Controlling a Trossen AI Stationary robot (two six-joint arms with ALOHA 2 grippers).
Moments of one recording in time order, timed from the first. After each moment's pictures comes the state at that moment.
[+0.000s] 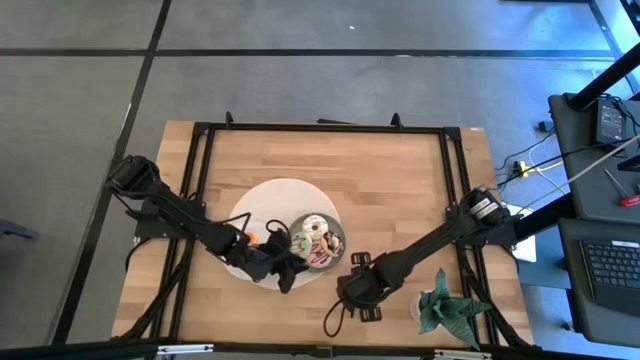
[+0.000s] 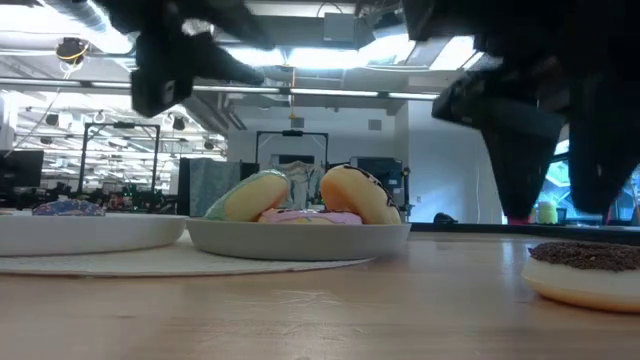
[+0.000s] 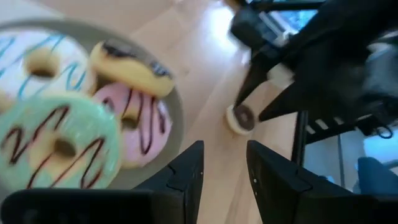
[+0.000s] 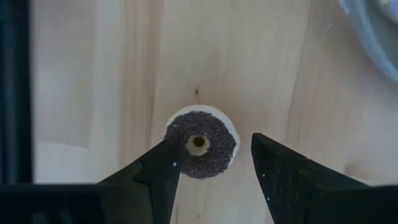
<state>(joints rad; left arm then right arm) -0.52 1.53 0.83 0.12 -0.47 -1.05 0.54 1.98 1.43 -0.76 0.01 0.41</state>
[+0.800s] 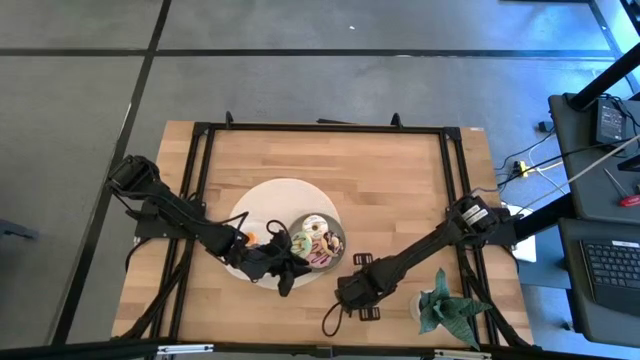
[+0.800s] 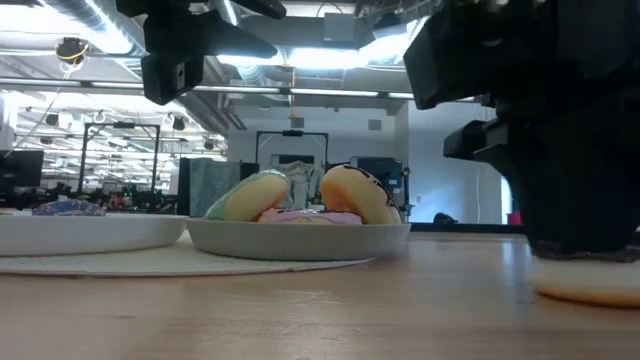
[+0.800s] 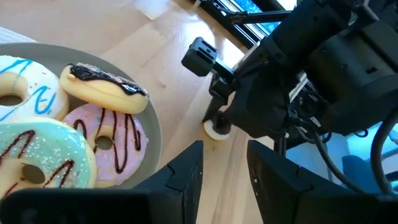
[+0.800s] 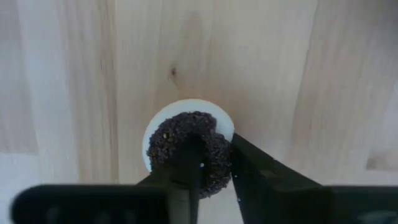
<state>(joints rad) -0.53 1.53 0.83 0.21 -0.47 -0.96 0.54 2.08 1.43 -0.81 0.02 0.46</state>
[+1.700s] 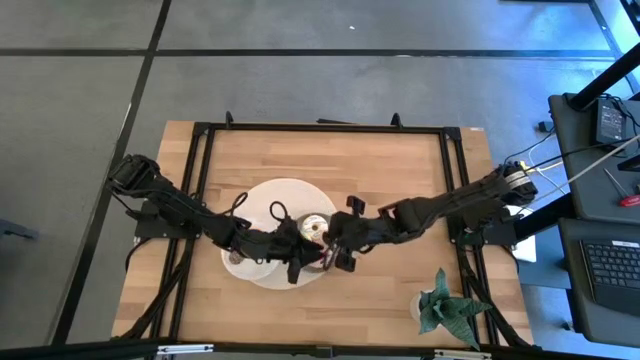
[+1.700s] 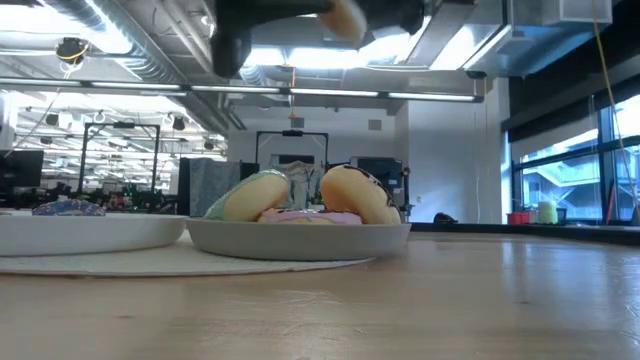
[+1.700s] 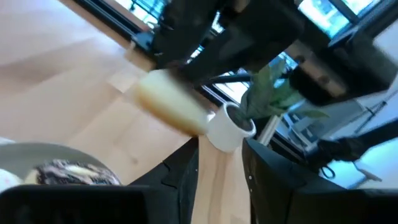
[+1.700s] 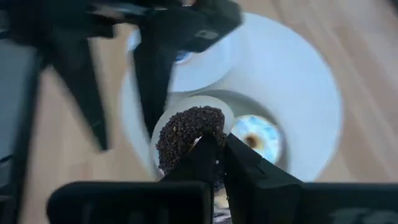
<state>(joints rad) -0.43 1.53 0.83 0.48 -0.46 -0.76 0.33 1.67 1.43 -0.57 0.33 0.39</state>
